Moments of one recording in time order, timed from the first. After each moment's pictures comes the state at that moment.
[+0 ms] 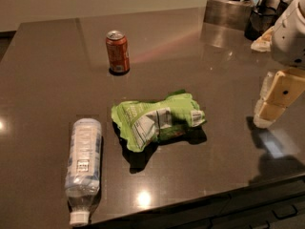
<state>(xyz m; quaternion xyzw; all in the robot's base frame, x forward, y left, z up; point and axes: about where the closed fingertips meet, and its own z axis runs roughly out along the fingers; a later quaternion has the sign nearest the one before) 0.438 -0.217 0.976 -0.60 0.78 -0.03 0.16</state>
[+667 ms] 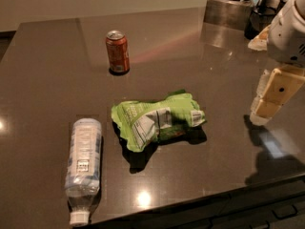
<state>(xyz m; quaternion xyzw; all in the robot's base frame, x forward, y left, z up) 0.443 -0.213 0.976 -0.60 0.78 -0.03 0.16</state>
